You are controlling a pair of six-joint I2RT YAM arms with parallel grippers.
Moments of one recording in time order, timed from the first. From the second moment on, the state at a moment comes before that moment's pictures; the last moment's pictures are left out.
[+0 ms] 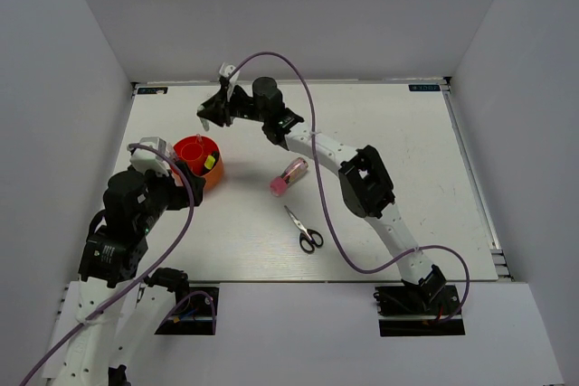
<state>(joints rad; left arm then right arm) -0.22 0.55 0.94 -0.76 0.01 -0.25 0.81 2.46 2.20 0.37 -0.58 0.04</state>
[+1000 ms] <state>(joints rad) -0.22 0.53 0.92 -0.75 -0.02 -0.24 0.84 2.55 2.16 0.38 -0.67 0.06</state>
